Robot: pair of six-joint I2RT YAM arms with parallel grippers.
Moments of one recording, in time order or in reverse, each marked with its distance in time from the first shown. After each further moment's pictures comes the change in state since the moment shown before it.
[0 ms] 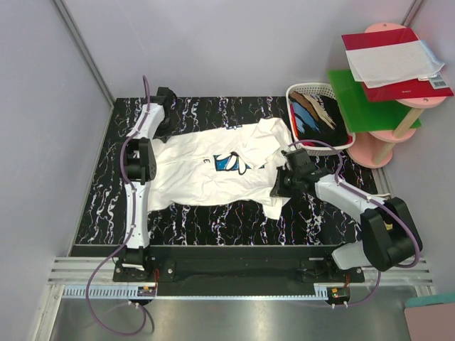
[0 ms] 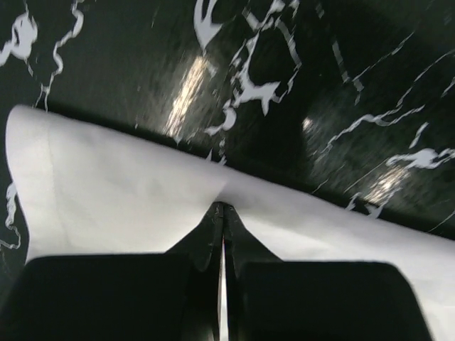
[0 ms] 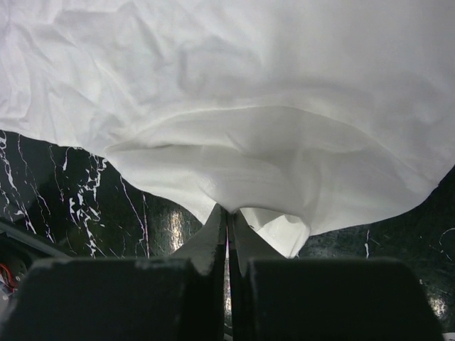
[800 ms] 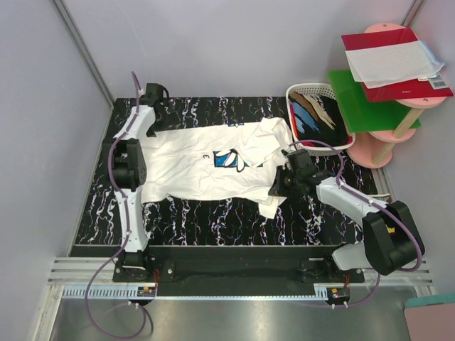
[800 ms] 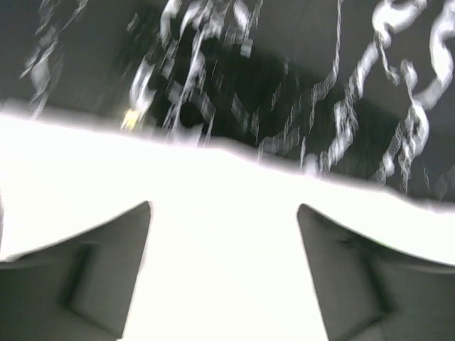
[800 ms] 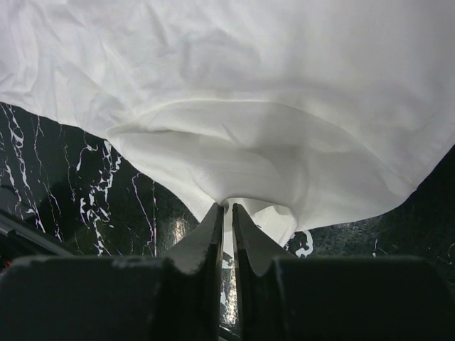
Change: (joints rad) left arm 0.034 -0.145 -0.186 0.320 0.178 0.064; right arm 0.000 -0.010 -0.020 0.050 -0.021 -0.001
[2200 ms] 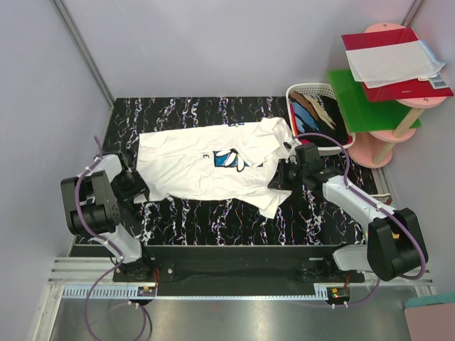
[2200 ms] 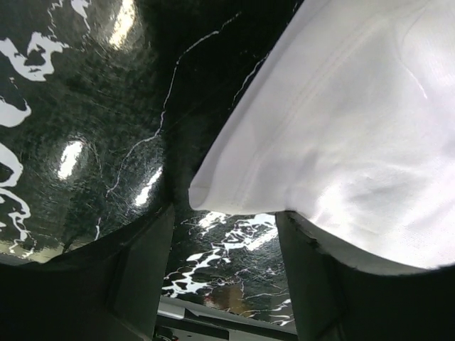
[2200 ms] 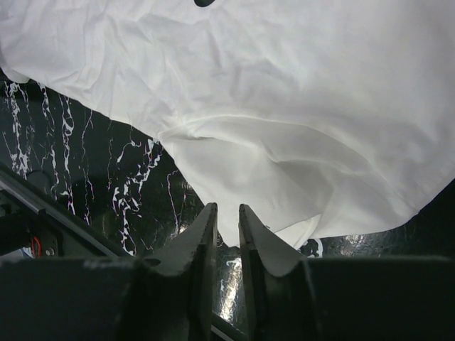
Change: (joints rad) left arm 0.291 -0.704 -1.126 -0.080 0.095 0.063; right arm -0.059 -0.056 0.034 0.009 -0.126 -0.078
